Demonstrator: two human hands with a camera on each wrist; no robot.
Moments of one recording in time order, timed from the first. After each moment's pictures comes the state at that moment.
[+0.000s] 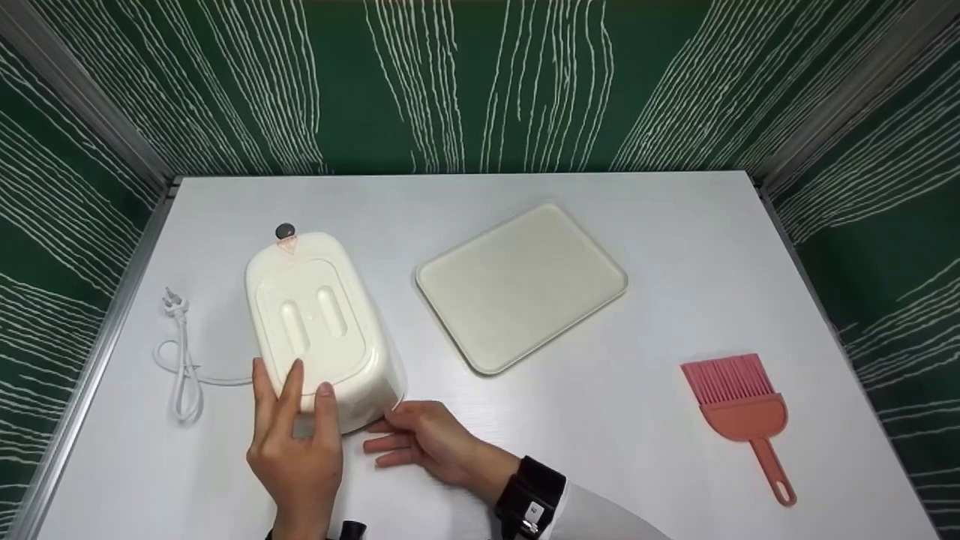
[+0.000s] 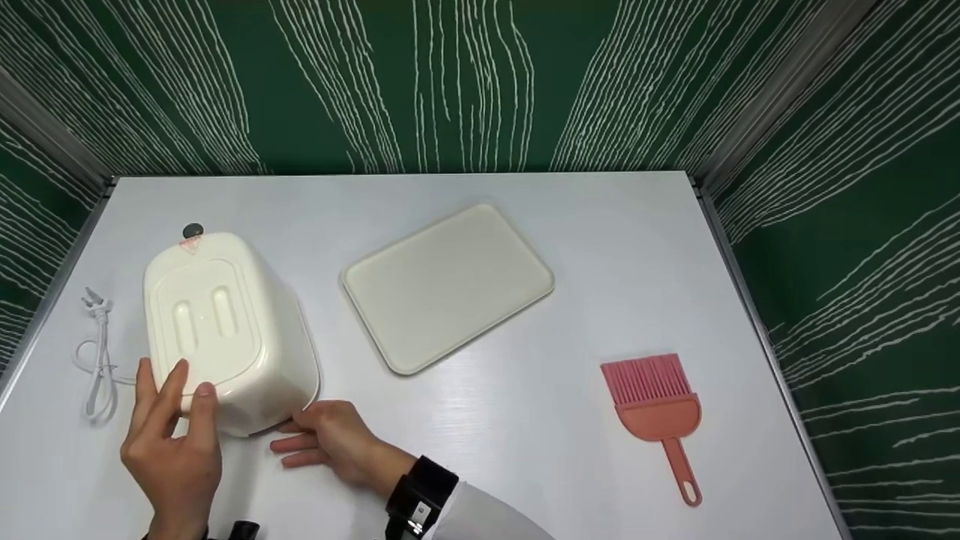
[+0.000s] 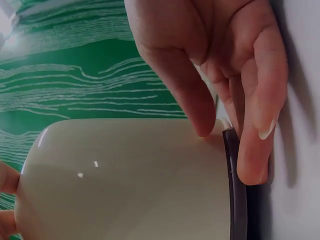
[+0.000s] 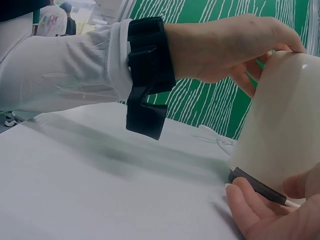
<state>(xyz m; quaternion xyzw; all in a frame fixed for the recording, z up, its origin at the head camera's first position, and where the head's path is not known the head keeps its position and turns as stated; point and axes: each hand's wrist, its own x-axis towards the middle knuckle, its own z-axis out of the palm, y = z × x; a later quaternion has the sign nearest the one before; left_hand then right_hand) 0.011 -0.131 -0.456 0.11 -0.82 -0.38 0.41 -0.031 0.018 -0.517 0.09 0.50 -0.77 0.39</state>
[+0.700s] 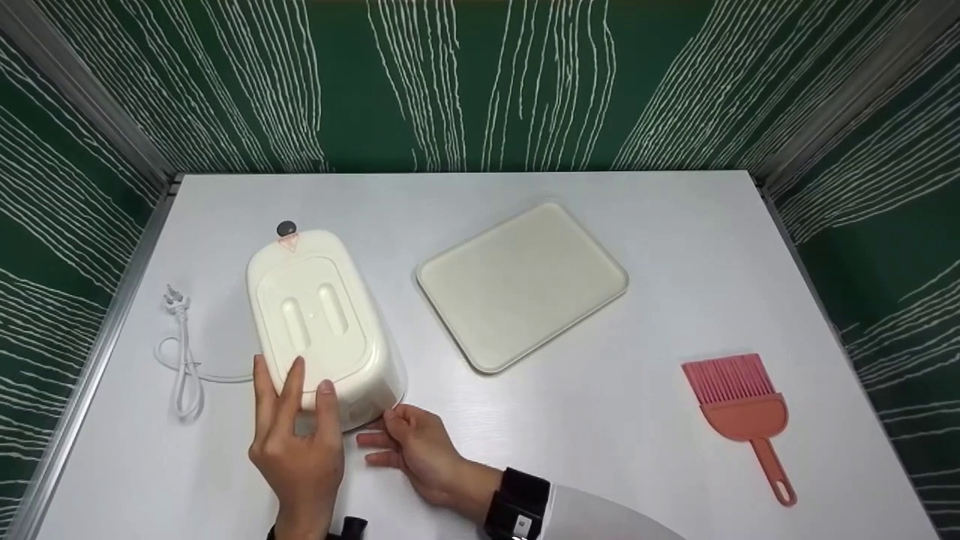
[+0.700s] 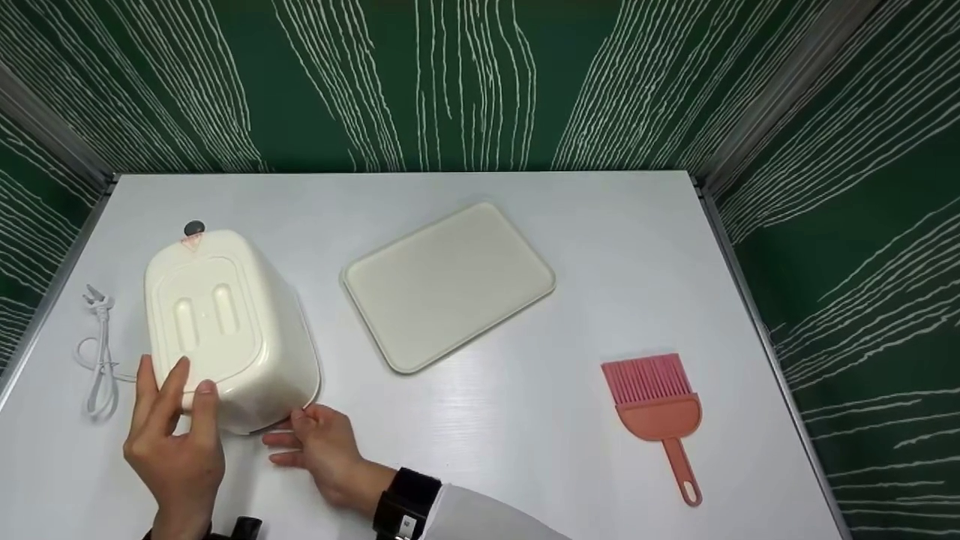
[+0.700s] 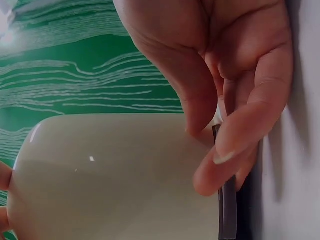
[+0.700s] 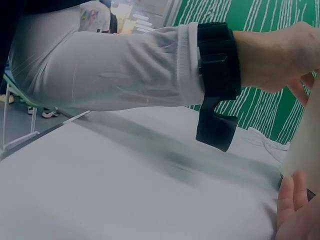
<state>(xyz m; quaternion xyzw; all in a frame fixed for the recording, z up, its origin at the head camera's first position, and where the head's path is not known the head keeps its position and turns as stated) 0.009 -0.131 -0.458 0.10 -0.81 -0.40 0.42 -0.007 -0.004 -0.522 0.13 0.49 -0.81 0.29</state>
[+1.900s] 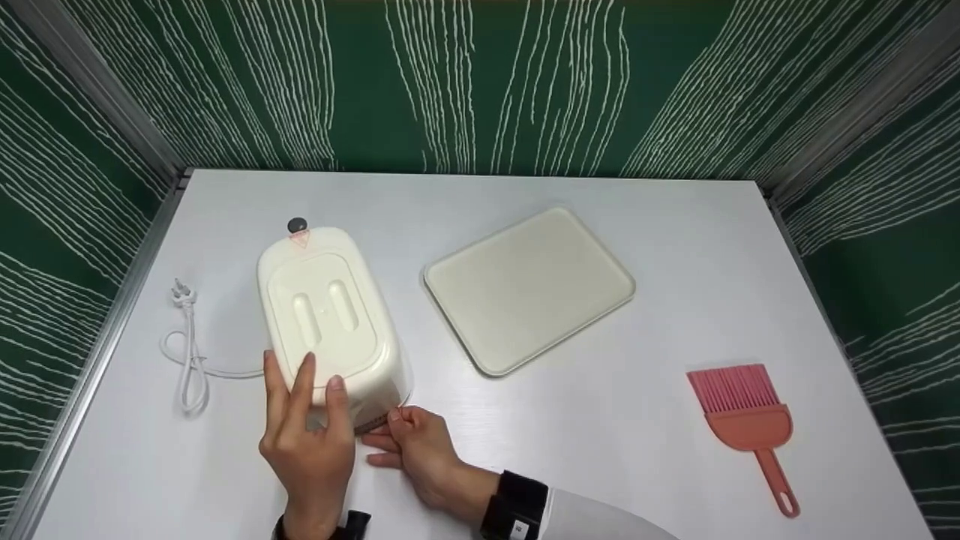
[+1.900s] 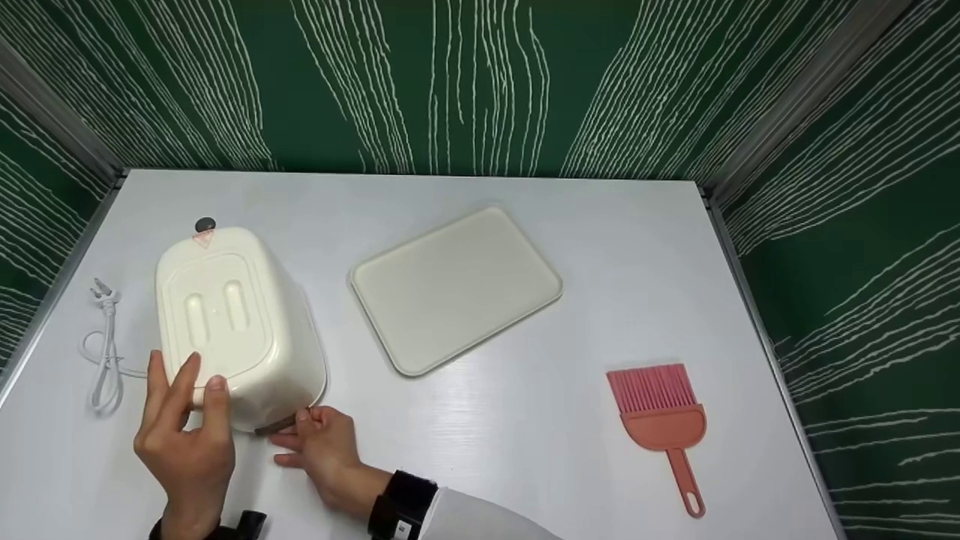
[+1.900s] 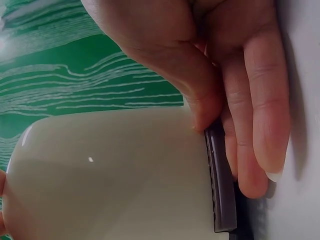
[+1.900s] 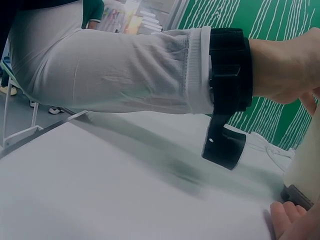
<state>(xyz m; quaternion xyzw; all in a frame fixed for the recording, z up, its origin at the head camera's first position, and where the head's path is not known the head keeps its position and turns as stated) 0.002 -0.129 -0.461 0.08 -0.80 -0.37 0.47 -0.008 -0.011 -0.518 0.14 0.53 -0.79 0.27</state>
